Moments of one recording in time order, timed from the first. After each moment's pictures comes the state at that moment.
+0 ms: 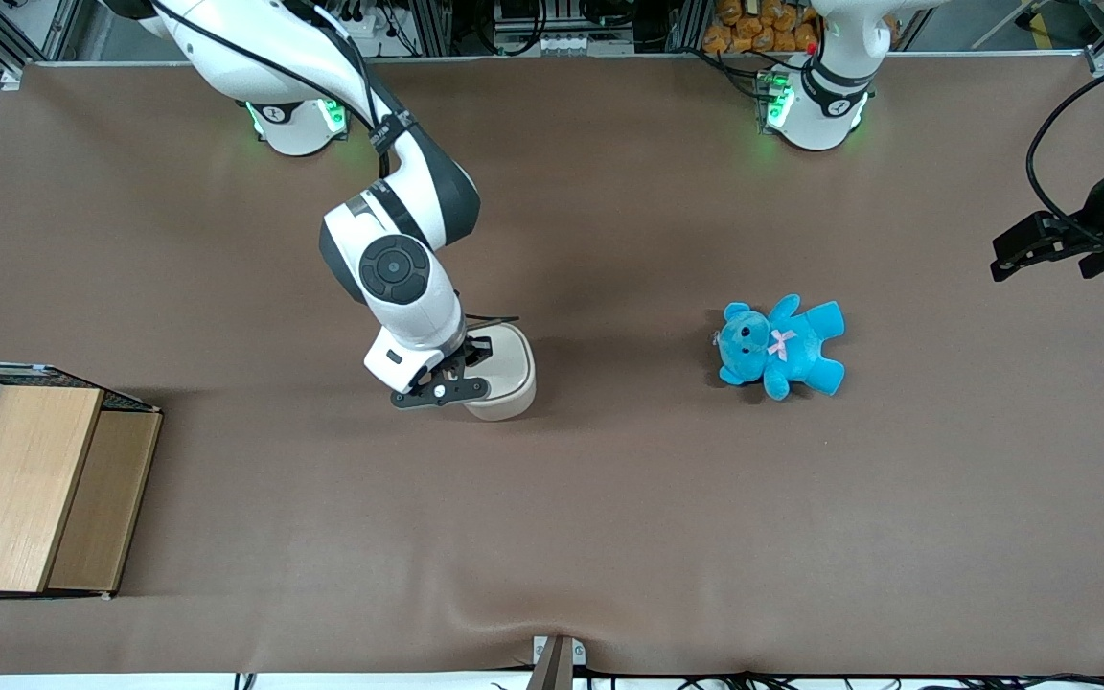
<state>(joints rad) 0.48 0.55 0.11 -1.57 -0.05 2.10 0.46</state>
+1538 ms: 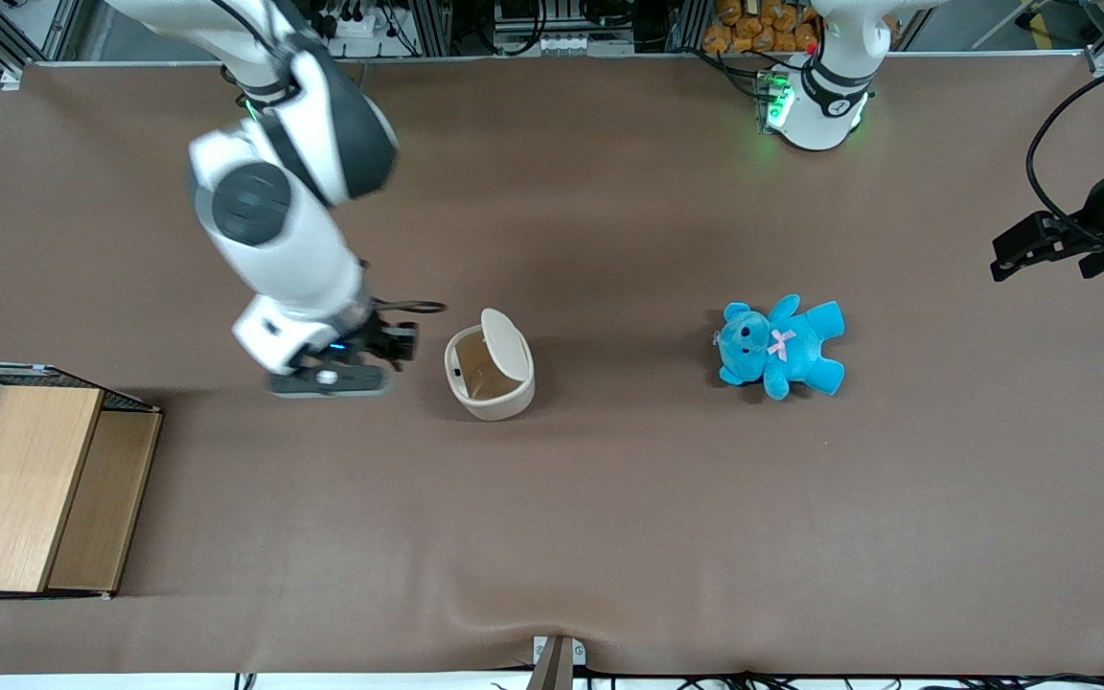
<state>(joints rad) 0.36 0.33 0.09 -1.49 -0.06 1.87 0.46</state>
